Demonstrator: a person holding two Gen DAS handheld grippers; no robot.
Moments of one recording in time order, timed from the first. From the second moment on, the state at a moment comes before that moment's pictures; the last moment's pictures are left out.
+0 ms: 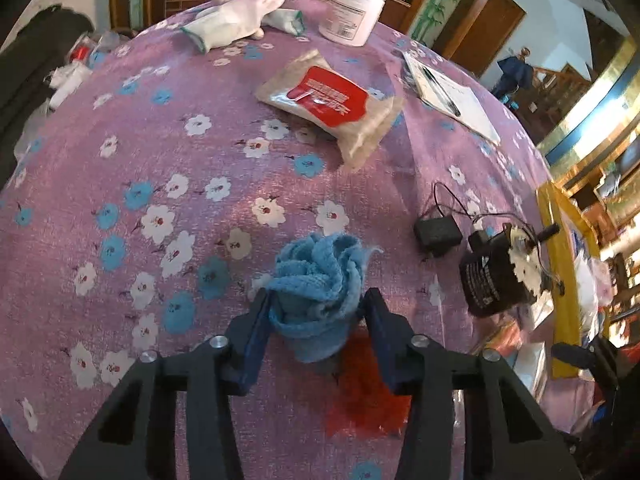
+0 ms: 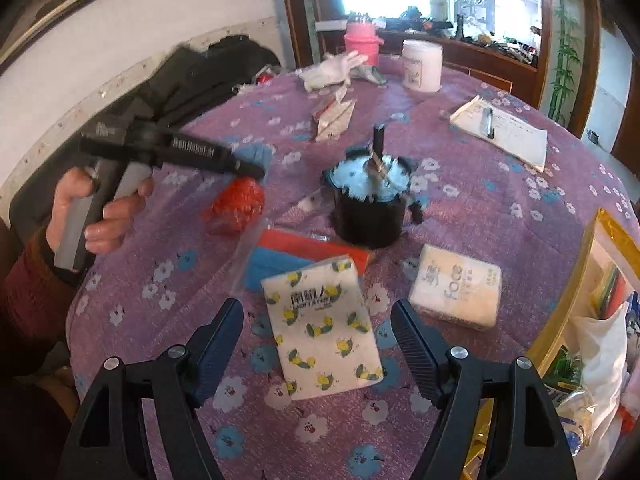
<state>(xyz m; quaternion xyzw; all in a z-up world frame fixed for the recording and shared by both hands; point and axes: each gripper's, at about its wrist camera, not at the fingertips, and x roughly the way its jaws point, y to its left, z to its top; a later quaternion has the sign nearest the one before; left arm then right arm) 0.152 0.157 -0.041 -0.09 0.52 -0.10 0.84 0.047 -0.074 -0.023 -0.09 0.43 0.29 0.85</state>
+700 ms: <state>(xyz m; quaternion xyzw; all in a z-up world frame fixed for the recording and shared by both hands) 0.108 0.133 -0.002 -0.04 0.39 -0.14 0.91 0.053 -0.109 0.014 0.04 0.33 0.25 0.91</state>
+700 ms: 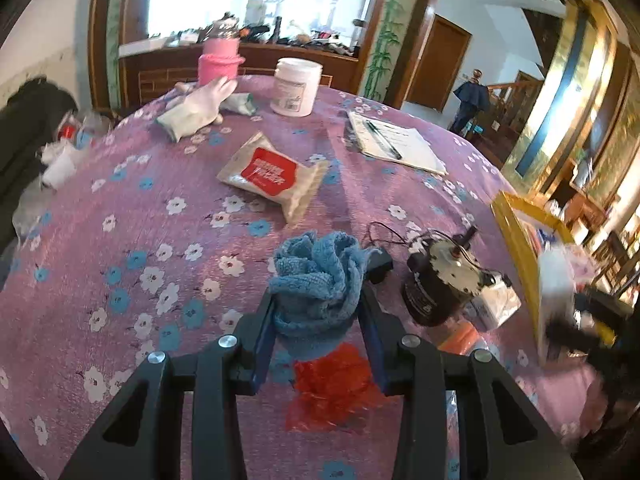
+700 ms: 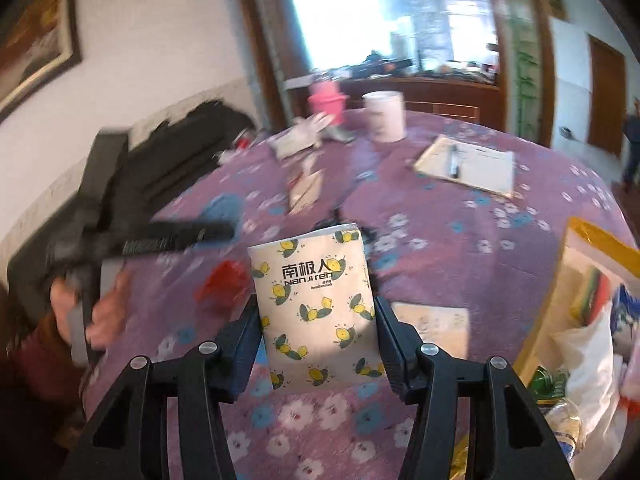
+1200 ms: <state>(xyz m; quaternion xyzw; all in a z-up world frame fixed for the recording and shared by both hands) 0.079 0.103 0.011 0.07 0.29 -0.06 0.95 0.054 -0.095 0.020 0.05 0.29 0.19 0.94</state>
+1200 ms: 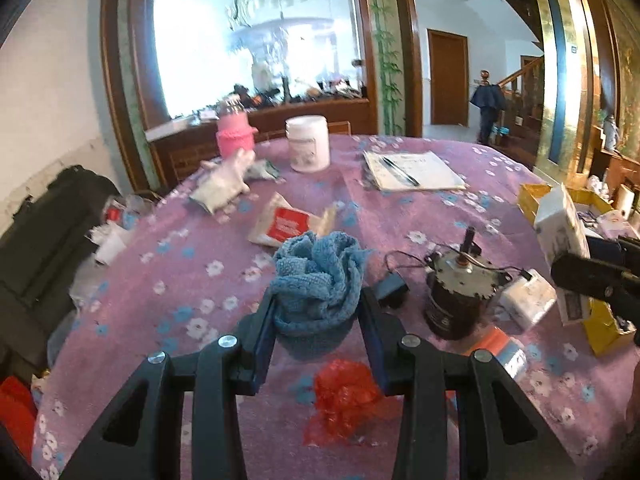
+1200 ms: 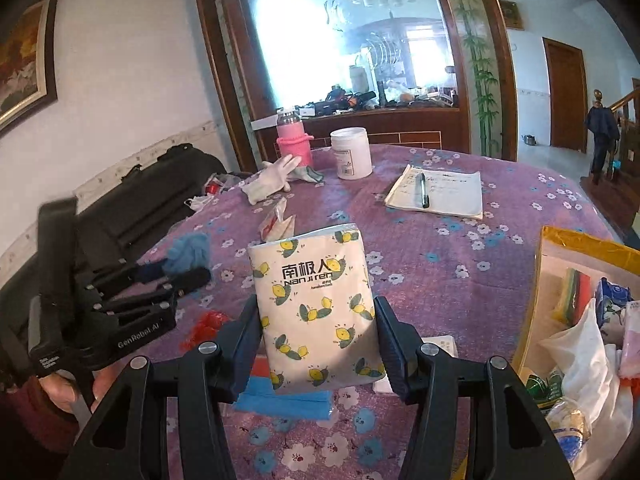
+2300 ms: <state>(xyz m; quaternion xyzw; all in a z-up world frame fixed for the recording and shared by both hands) 0.067 0.103 0.019 0.10 0.24 -0.04 0.96 0.049 -0.077 0.015 0.02 0.28 0.19 0.94</state>
